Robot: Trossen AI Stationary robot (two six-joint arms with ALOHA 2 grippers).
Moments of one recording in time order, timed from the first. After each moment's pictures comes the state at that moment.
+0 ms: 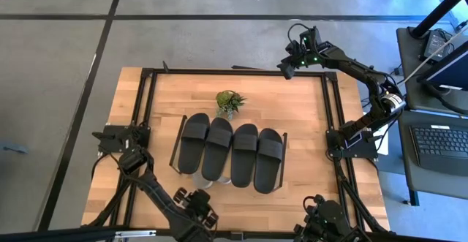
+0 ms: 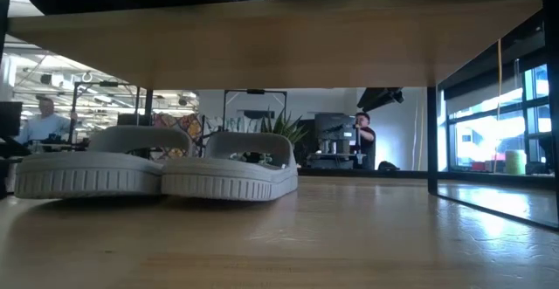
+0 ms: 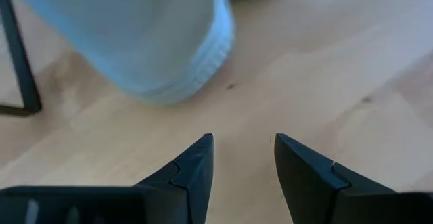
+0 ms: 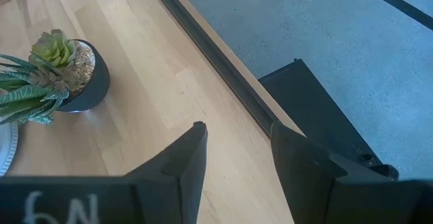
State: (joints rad) left arm -0.83 2.31 1.82 -1.29 -0.50 -1.85; right arm -1.00 1.53 1.14 -0.43 -0.39 -0.22
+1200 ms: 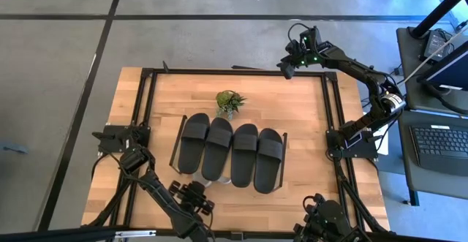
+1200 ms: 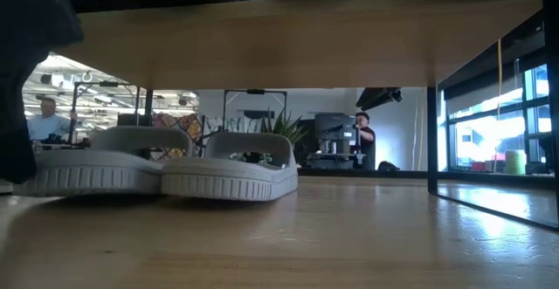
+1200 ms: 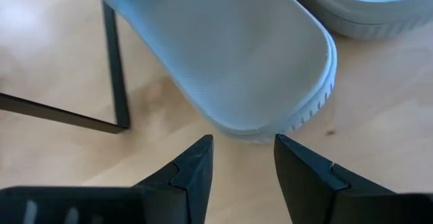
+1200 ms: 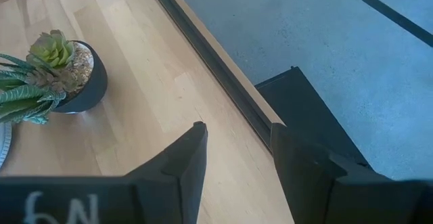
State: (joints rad) left arm -0.82 2.31 1.76 -1.46 -0.50 -2.01; right arm -1.00 1.53 1.14 -0.41 -0.39 -0.24
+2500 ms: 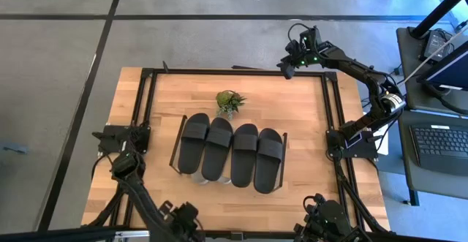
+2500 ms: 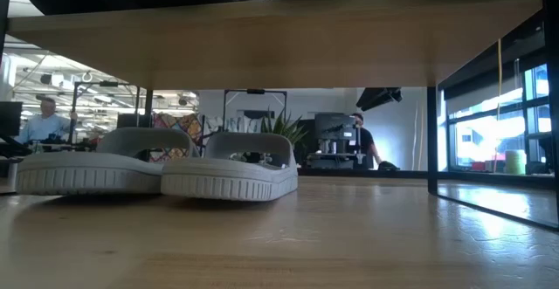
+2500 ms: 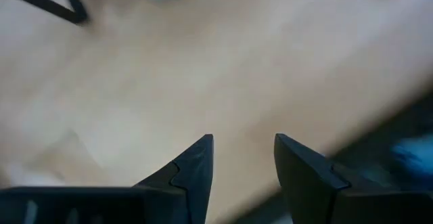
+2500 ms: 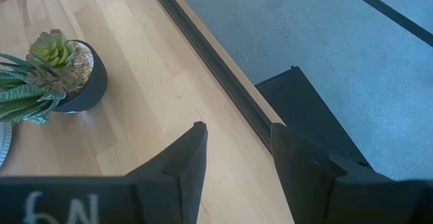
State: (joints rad) left arm -0.94 2.31 2.06 -1.52 -0.30 -1.90; right arm -1.00 1.53 1.14 -0.41 -0.39 -0.24
